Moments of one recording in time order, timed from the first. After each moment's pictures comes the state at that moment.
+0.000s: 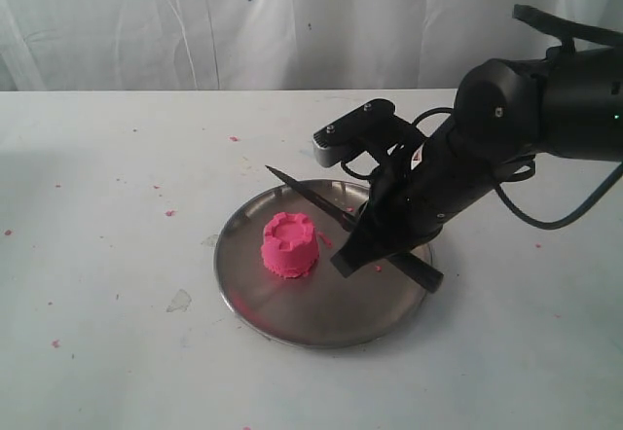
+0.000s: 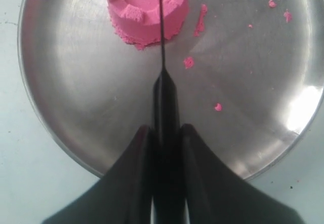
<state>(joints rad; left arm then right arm) -0.10 0.01 0.02 -0.26 0.08 -0.09 0.54 1.64 -1.04 0.22 0.59 -0.43</state>
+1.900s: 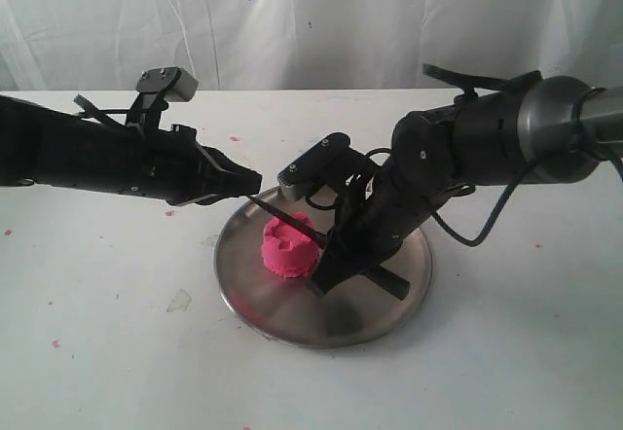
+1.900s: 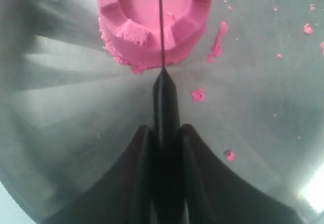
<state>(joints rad) -0.22 1.72 -0.96 -1.61 0.65 1.60 0.59 1.83 -1.10 0.15 0.47 -0.44</state>
